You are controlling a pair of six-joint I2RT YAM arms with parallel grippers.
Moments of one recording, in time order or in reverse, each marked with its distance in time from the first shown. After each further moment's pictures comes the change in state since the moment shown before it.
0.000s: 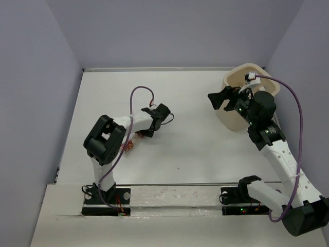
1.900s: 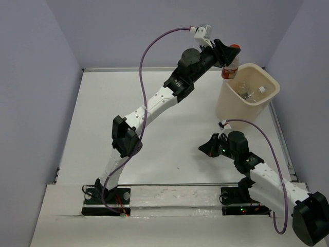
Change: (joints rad) left arm -0.161 0.291 1.130 0.877 0.642 -0.262; right arm 0.199 -0.145 -0.697 0.158 -0.136 0.237
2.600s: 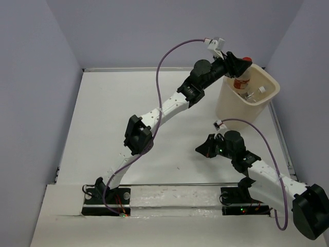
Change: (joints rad) left arm -0.043 0.242 0.144 0.145 0.089 -0.072; right arm 0.056 0.066 0.011 0.041 -0.009 0.000
